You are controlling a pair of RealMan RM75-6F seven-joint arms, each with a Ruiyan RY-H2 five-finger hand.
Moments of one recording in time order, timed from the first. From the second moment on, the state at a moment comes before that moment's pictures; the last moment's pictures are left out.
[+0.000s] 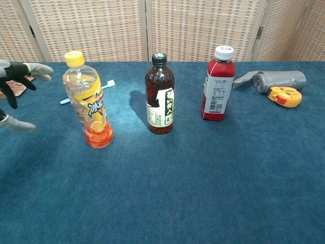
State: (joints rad) left arm -0.49 -1.19 -0.08 -1.93 1.11 1.18 0.32; right arm 0.05 -1.05 0.01 -1.62 -1.69 1.63 0.17
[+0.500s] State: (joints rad) left arm -0.22 -1.15 0.11 -1.78 1.46 1.51 0.36; right arm 0.07 -1.00 0.04 -1.70 -1.53 1.49 0.02
